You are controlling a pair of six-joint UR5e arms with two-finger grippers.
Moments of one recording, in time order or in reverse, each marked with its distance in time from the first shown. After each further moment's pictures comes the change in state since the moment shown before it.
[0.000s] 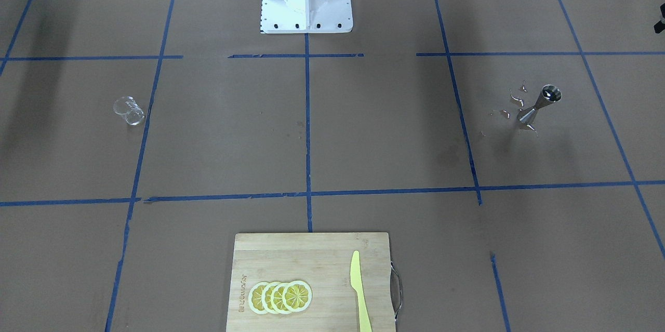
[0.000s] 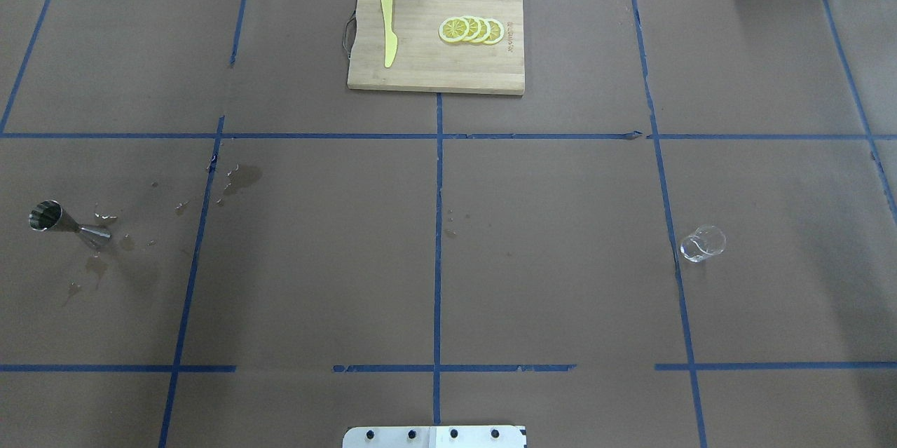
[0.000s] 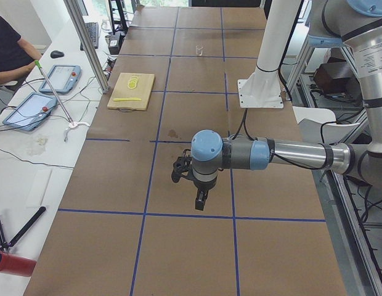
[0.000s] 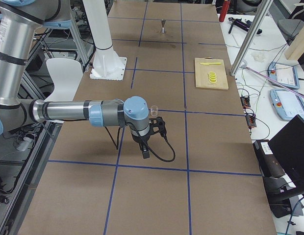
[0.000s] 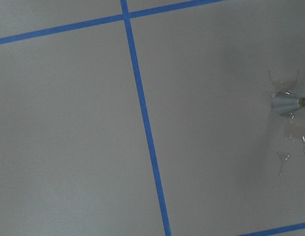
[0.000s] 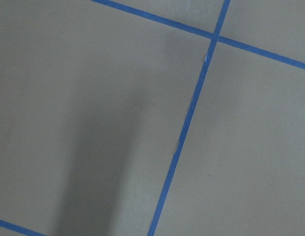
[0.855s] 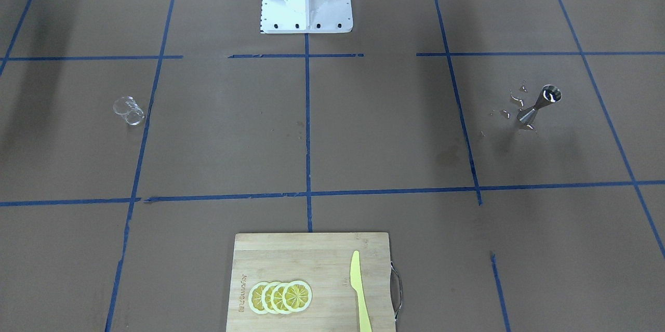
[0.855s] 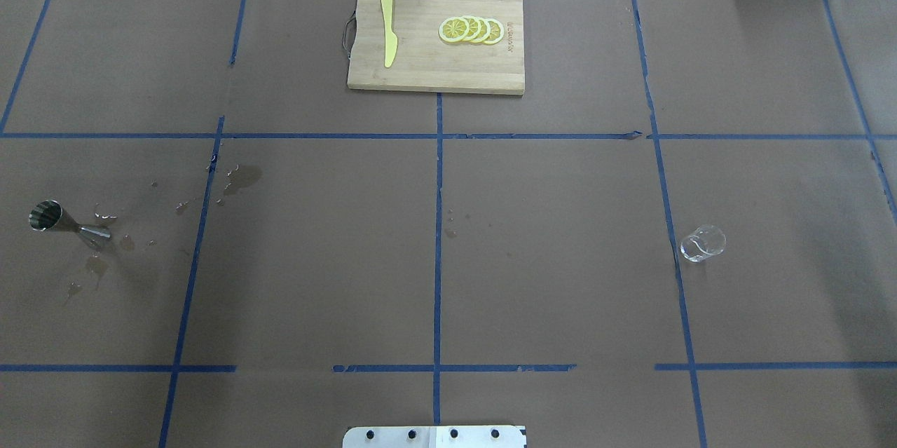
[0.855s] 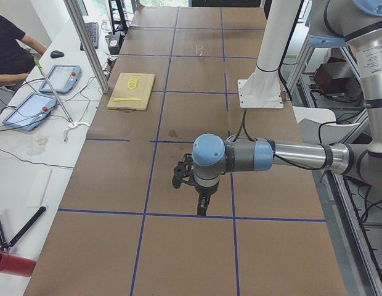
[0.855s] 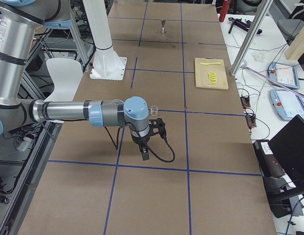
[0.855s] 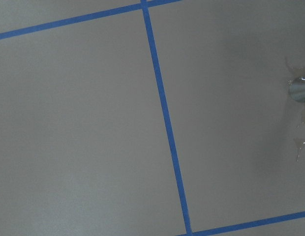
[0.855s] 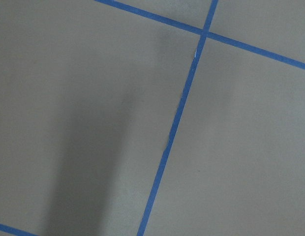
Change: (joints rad) left arm -0.049 -0.011 0.002 0.067 0.005 0.031; right arm 0.000 -0.001 -0.001 -0.002 -0.038 0.005
